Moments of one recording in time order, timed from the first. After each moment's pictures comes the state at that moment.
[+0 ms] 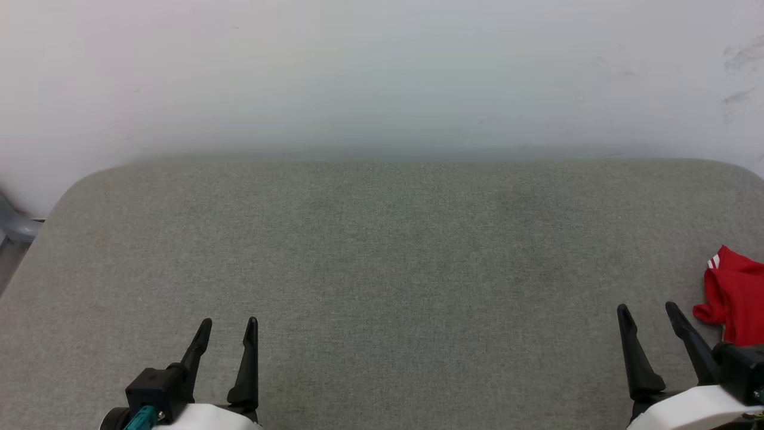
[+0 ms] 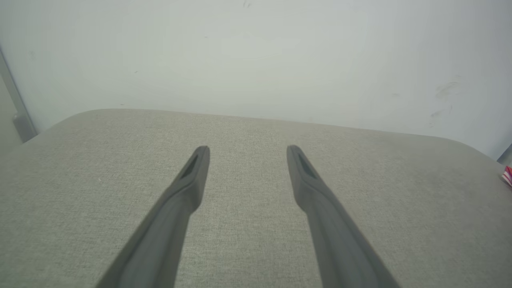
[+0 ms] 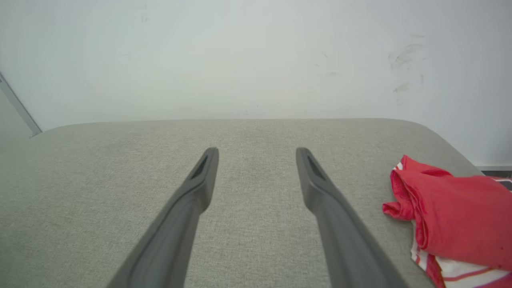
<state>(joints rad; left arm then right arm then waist) 0.05 0.26 -0.23 0.09 -0.43 0.08 -0.26 0.14 -0.06 -0.09 -0.14 0.16 0.13 0.05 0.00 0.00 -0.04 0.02</state>
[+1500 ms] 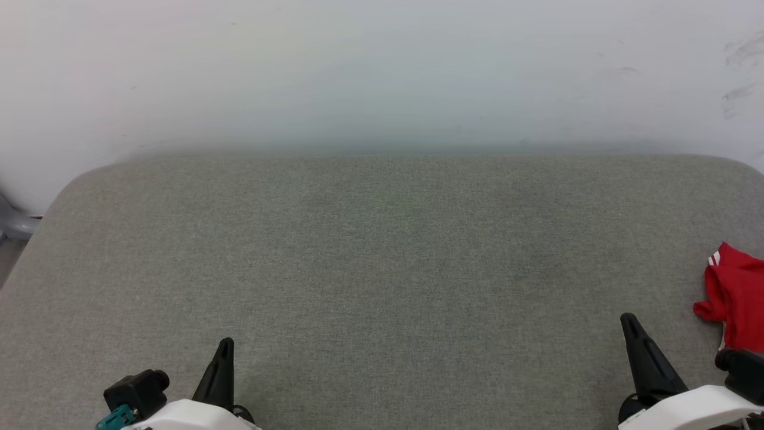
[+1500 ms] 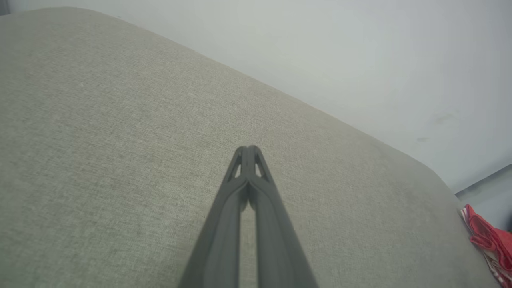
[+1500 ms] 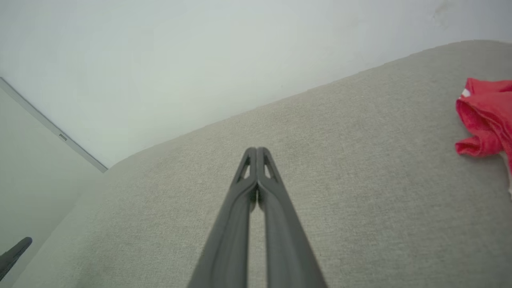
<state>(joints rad) 0.05 0.20 -0.15 0.18 -0.68 0.02 -0.17 0.12 -0.06 -0.07 -0.04 0.49 0.13 0.05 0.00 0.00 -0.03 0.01</state>
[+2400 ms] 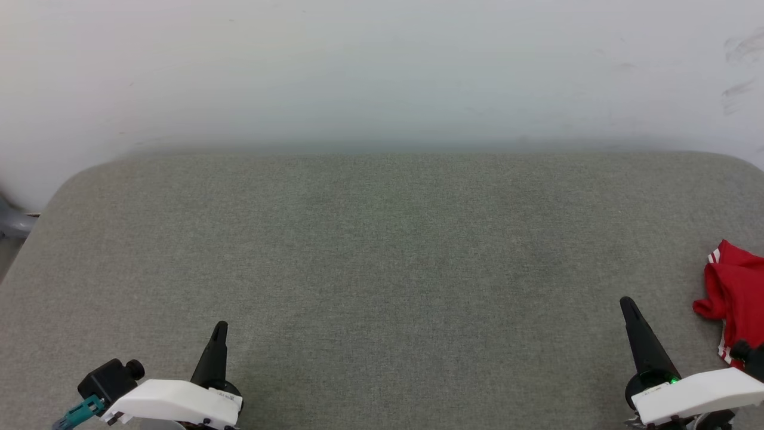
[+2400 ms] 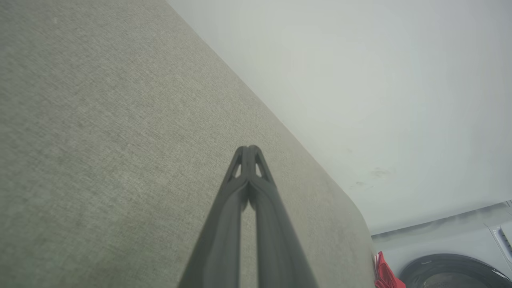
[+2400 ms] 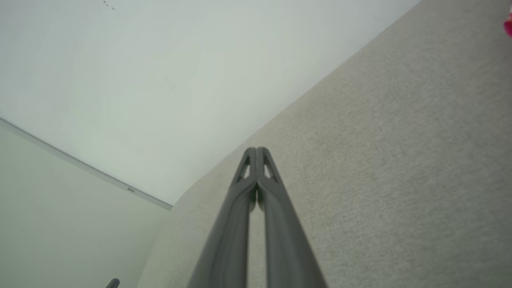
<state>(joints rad) 0.00 0.15 -0.06 0.20 -1.01 -0.03 -0.07 0.05 -0.06 -0.07 0.06 0.89 0.13 0.06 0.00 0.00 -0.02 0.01</state>
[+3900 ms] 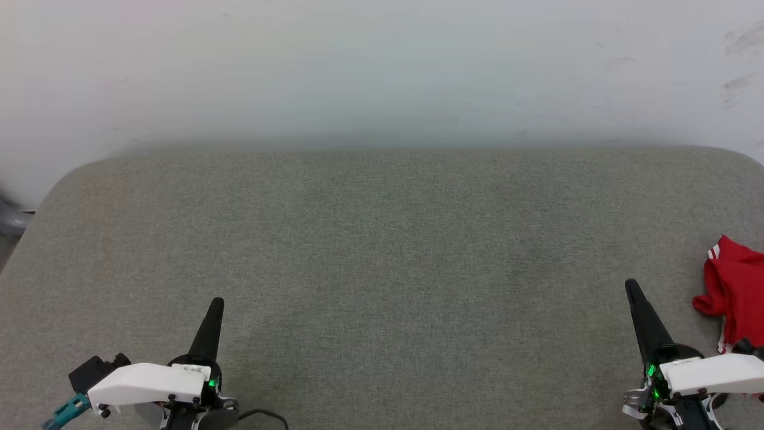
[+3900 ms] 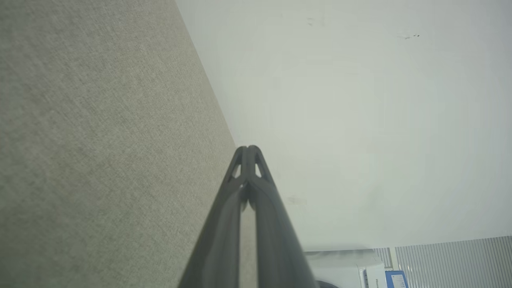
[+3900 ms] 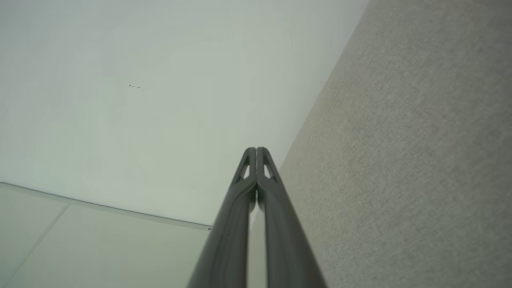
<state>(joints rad) -0.06 0.09 0.05 0.23 -1.39 -0.09 0.04 -0.04 -0.06 -0.08 0.17 1.35 0.13 0.08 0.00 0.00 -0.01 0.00</state>
